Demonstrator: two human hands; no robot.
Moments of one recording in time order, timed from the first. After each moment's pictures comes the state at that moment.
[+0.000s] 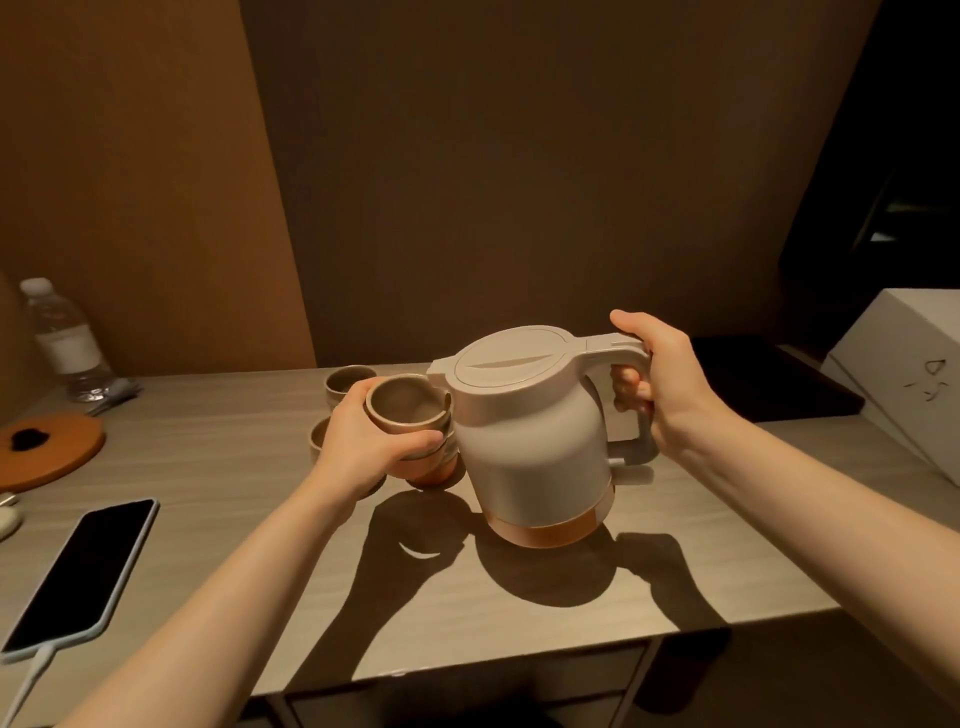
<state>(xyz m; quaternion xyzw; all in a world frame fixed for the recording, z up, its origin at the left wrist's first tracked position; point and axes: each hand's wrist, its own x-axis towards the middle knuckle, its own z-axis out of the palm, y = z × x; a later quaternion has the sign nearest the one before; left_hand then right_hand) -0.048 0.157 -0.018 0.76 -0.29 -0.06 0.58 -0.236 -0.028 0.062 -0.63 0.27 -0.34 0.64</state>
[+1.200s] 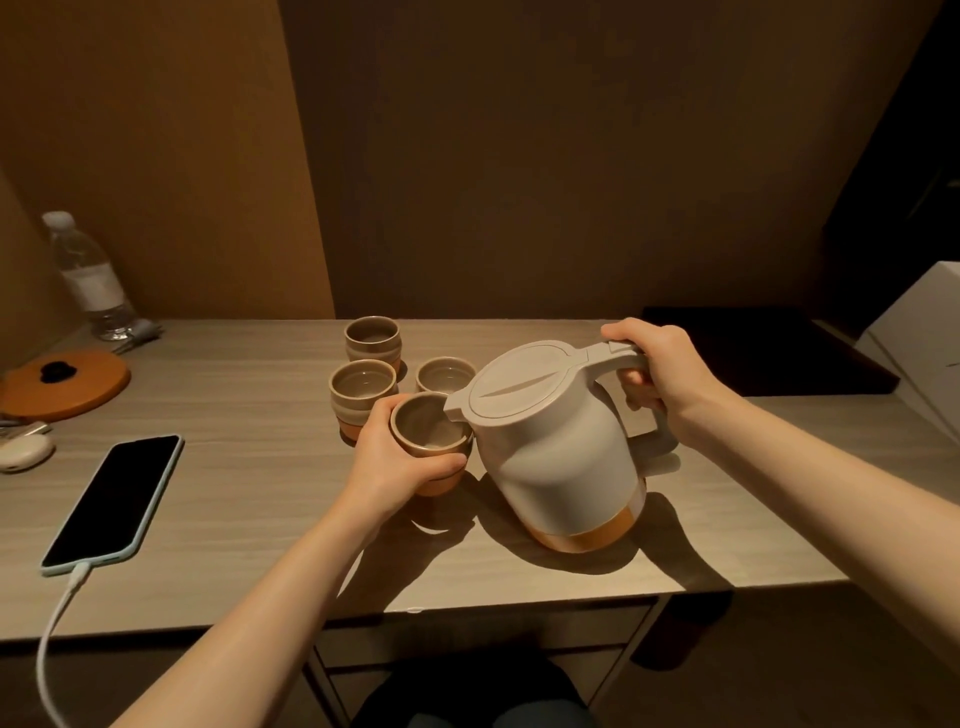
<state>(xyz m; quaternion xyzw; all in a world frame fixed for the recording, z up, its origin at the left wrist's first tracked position) -0.073 0.181 -0.077 0.74 -0.28 -0.10 0.60 -0.229 -0.021 0.031 -0.72 0.28 -0.26 0.58</state>
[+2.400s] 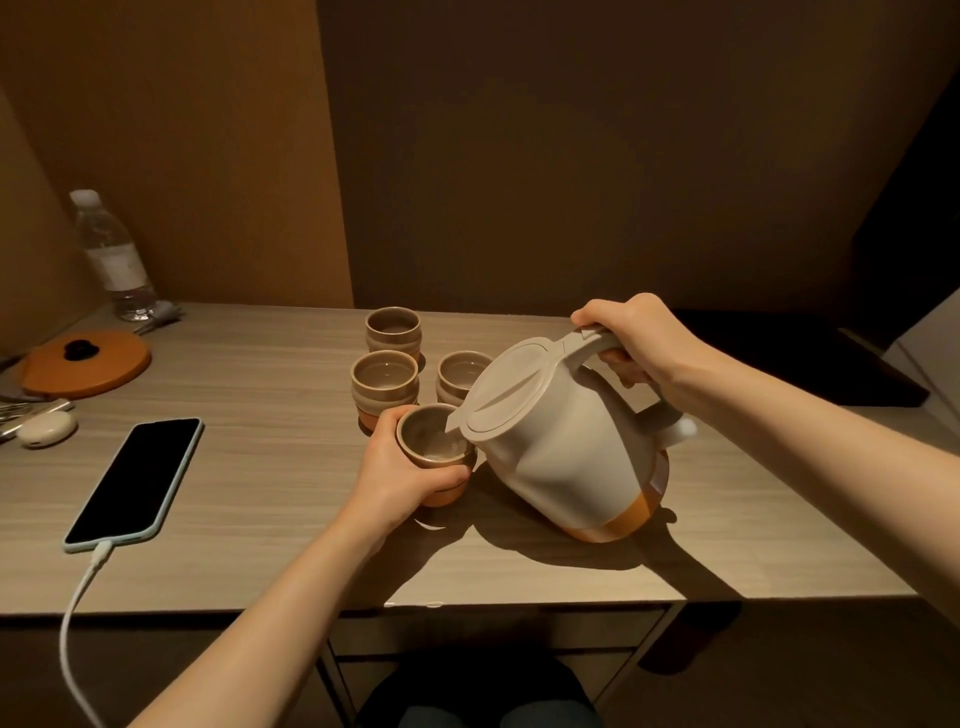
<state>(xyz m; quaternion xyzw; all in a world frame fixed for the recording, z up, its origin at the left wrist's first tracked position) -0.066 0.196 -0.098 0.75 -0.25 -0.11 0.60 -0.189 -0.007 0.051 -0.82 0.24 -0.18 0.49</state>
